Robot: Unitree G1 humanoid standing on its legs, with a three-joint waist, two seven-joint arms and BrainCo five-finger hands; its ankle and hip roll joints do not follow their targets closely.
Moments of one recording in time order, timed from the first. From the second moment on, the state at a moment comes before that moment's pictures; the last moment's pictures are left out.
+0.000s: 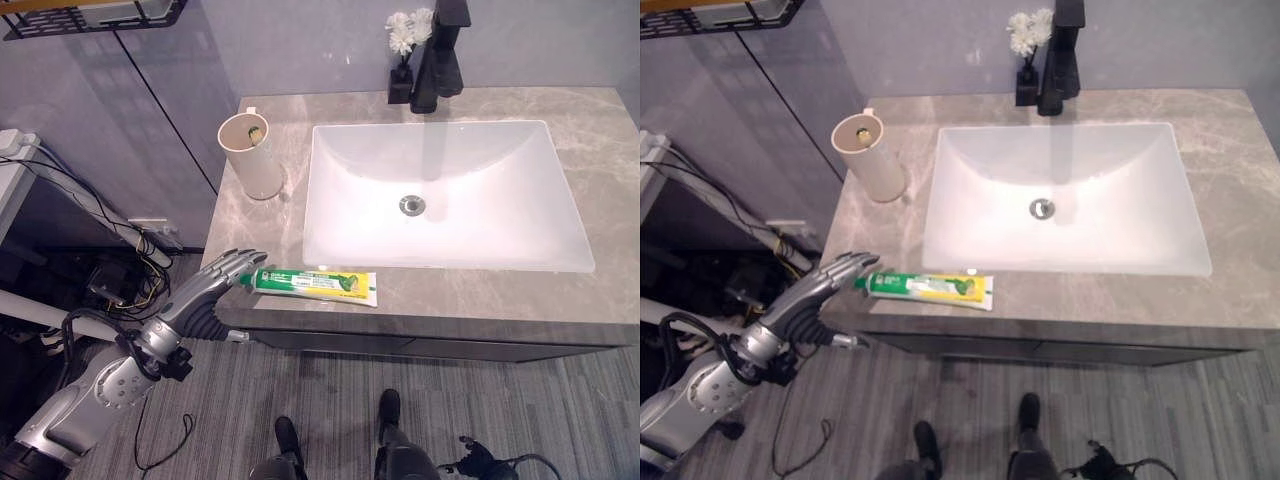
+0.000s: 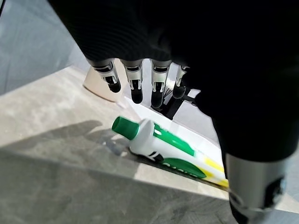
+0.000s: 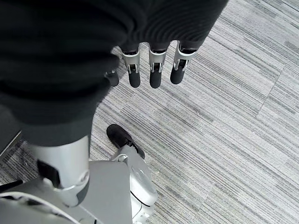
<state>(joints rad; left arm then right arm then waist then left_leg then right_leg) 0.08 0.97 -0.19 -0.20 0.19 -0.40 0.10 -0.05 -0.35 0.35 1.26 -0.13 -0.07 -0.11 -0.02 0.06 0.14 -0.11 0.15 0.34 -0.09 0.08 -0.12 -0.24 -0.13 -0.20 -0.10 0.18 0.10</state>
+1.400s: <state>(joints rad) -0.04 0.84 -0.22 -0.14 0.01 -0.35 0.10 -0.06 -0.33 0.34 1.24 -0.04 -0.07 -0.13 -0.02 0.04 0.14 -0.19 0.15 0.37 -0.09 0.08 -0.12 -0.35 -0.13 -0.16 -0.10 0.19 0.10</state>
